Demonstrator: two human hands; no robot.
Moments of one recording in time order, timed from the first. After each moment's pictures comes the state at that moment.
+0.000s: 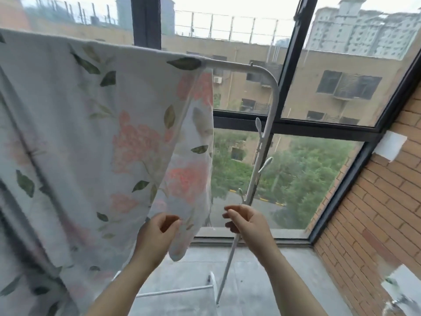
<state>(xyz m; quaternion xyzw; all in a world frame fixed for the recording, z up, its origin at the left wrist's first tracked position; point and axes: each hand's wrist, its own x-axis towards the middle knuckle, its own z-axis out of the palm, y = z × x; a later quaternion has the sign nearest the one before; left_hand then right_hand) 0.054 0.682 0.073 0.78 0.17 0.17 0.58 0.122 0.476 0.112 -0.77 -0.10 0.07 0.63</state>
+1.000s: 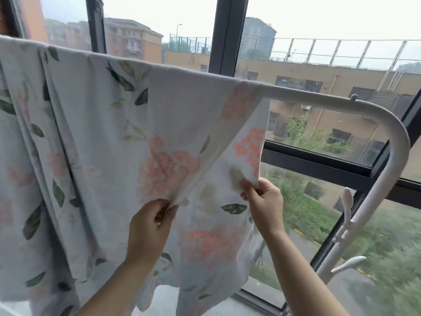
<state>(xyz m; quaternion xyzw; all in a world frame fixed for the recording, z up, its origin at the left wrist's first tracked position) 0.182 0.746 0.112 0.77 0.27 0.48 0.31 0.363 0.607 0.167 -0.71 -0.31 -0.05 0.63</state>
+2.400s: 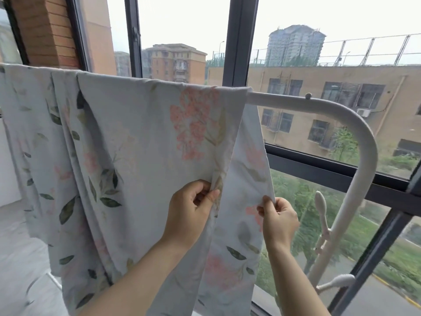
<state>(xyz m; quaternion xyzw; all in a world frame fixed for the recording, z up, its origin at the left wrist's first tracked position) 0.252 0.631 0.183 0.74 0.22 0.51 0.37 0.418 0.553 0.139 -0.70 -0.18 -0.02 0.69</state>
